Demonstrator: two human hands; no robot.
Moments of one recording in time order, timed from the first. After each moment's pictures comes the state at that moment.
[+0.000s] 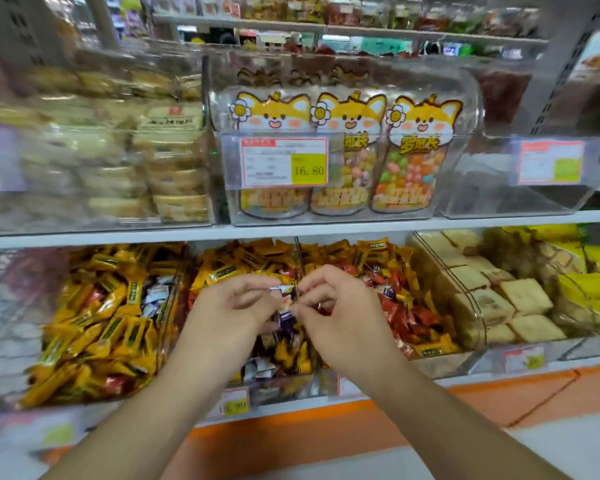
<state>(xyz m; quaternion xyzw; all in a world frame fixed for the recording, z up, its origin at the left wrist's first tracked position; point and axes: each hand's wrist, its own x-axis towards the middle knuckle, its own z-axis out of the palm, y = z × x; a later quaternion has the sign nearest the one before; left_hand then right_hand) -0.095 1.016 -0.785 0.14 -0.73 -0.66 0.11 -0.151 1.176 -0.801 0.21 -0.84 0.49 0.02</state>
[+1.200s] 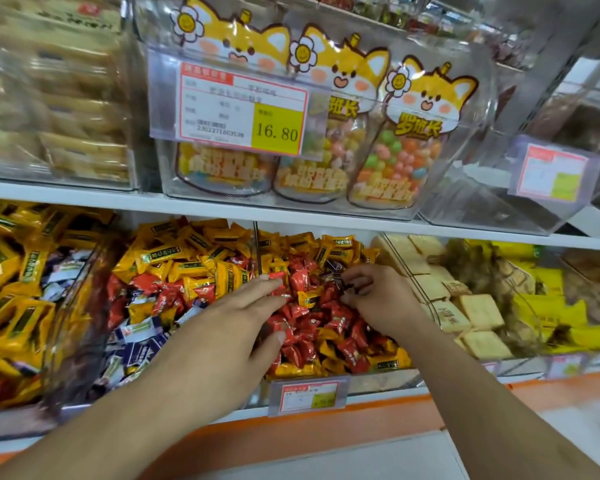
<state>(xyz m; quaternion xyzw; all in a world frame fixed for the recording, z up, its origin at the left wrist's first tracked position) -0.125 1.049 -0.820 -0.09 -0.96 -0.25 0.05 -0.275 1.283 -0.838 0.08 -0.96 0.28 0.00</state>
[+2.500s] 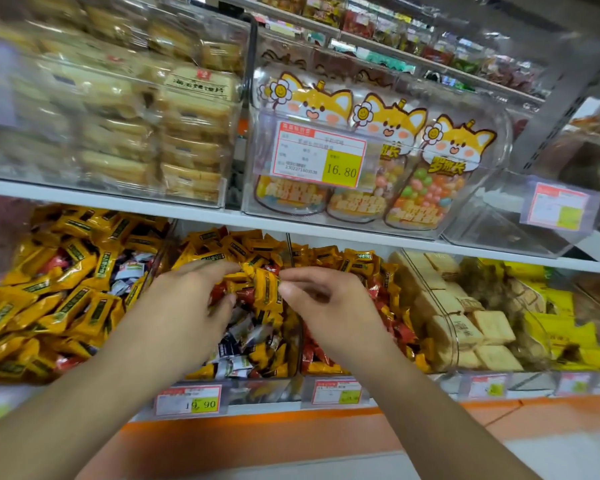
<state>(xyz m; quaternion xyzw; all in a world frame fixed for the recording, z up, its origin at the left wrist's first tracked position) -0.092 0.972 -0.793 0.06 -0.95 -0.27 0.15 -0.167 1.177 -0.788 0.23 -0.86 0.46 -0.03</state>
